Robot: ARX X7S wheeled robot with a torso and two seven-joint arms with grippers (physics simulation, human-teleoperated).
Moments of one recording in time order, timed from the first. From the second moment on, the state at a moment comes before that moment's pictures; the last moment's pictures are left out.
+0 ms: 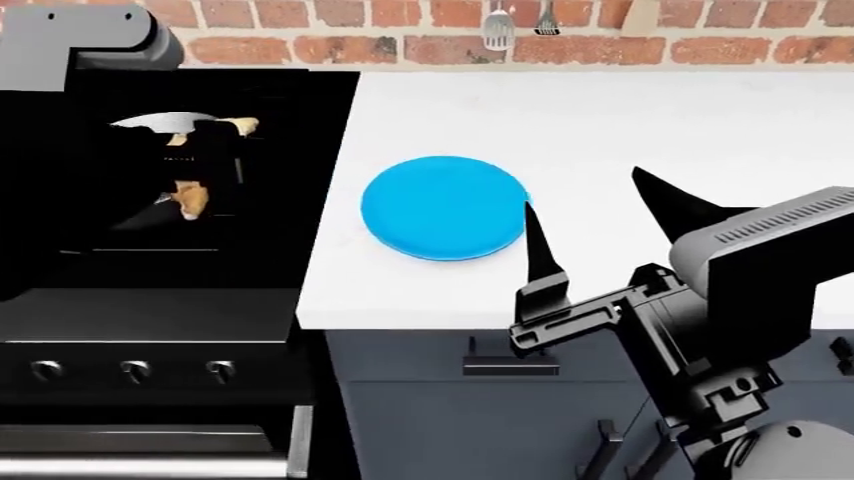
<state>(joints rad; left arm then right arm) -1.19 -0.60 0.06 0.10 -1.60 -1.45 -0.87 0.55 0.56 -0.09 -0.97 0.90 1.02 0.50</state>
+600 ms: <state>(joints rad) -1.28 -0.59 0.17 0.03 -1.45 -1.38 -0.75 0.53 0.59 -0.09 -0.96 0.90 0.97 0.50</state>
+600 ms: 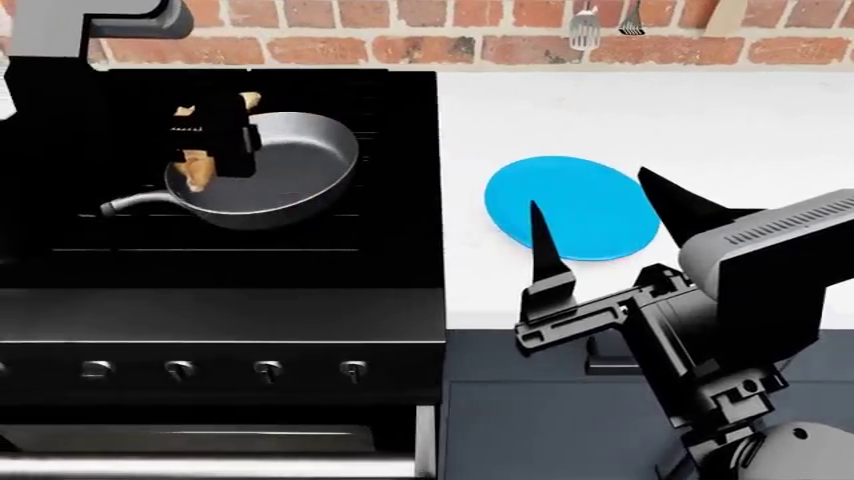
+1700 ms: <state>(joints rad) -1.53 -0.38 0.57 -0.74 -0.90 -0.93 -0.25 0.51 0.62 -0.08 -0.94 0.94 0.93 0.52</state>
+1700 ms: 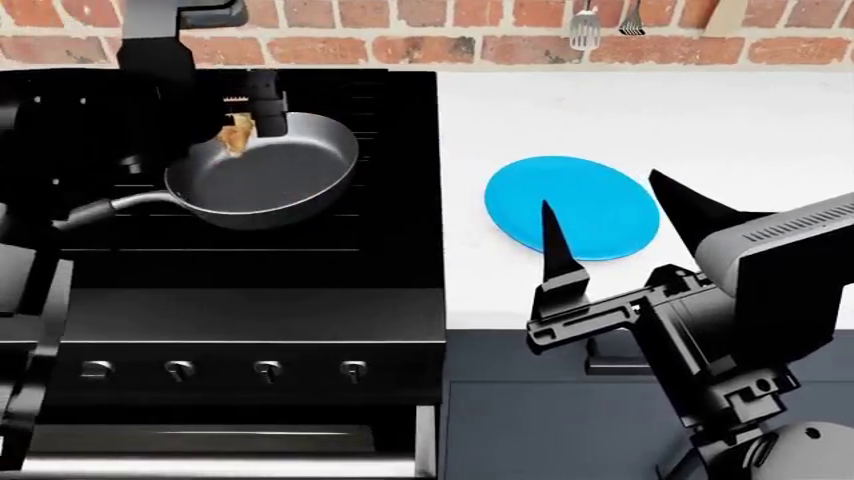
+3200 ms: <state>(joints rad) -1.37 -0.51 0.41 -0.30 -1.09 -0.98 -0.46 0.52 0.65 -0.08 -0.96 1.00 0.90 0.58</state>
